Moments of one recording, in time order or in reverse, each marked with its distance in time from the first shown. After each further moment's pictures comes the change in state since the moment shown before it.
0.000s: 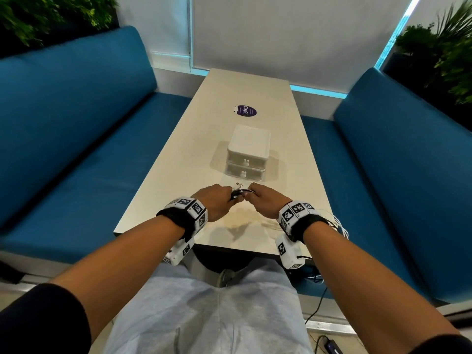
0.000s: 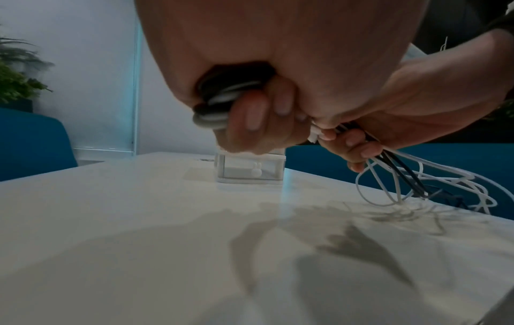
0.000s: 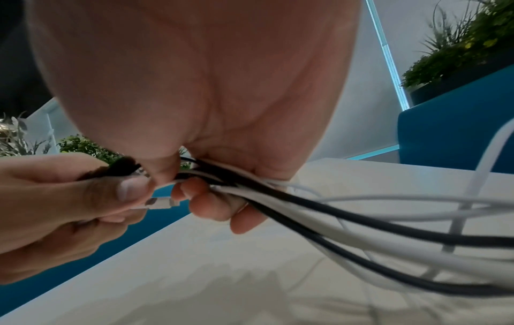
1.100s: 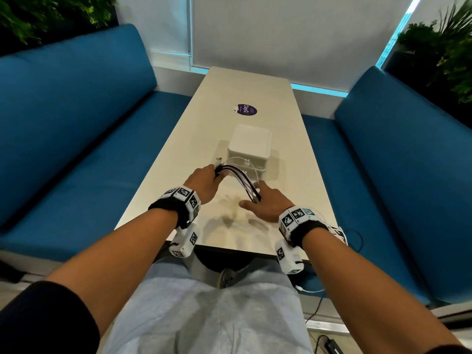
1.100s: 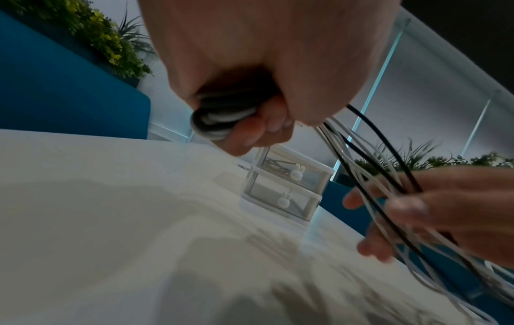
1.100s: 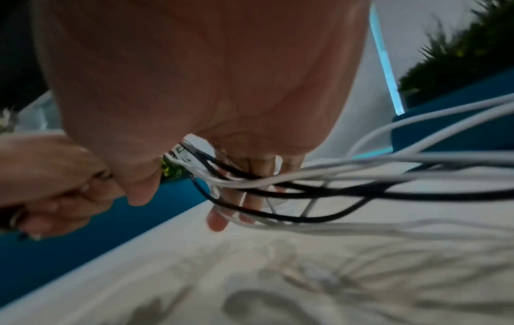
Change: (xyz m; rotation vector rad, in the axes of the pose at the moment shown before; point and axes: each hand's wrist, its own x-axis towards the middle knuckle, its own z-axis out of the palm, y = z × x) left_hand 0.019 -0.029 -0.019 -0.312 0.254 -0.186; right_hand -0.001 0.013 0.006 -0.098 0.087 0.106
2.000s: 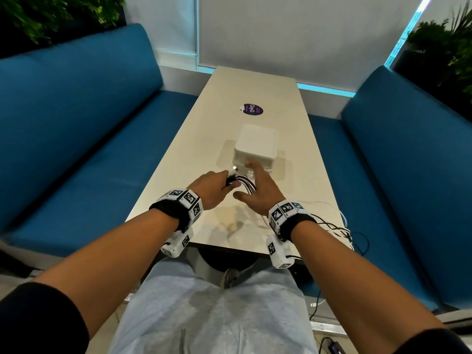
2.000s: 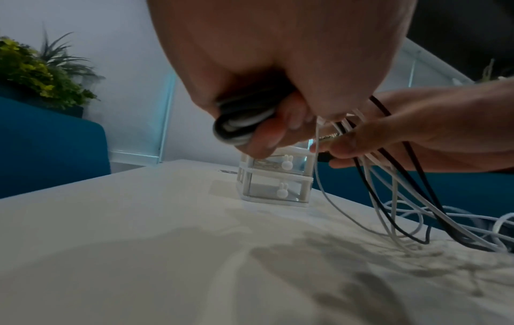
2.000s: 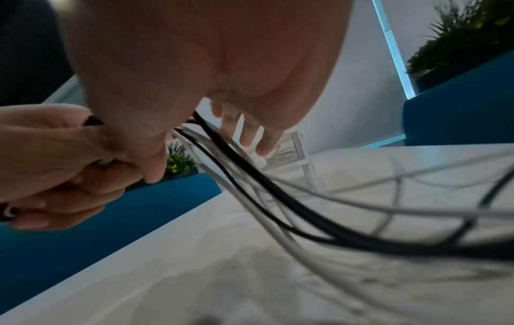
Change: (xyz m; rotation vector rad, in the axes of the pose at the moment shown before) left_hand -0.013 -0.001 -0.003 0.128 -0.115 0.154; right_hand 0.027 -0.025 0.016 0.290 0.256 -0.269
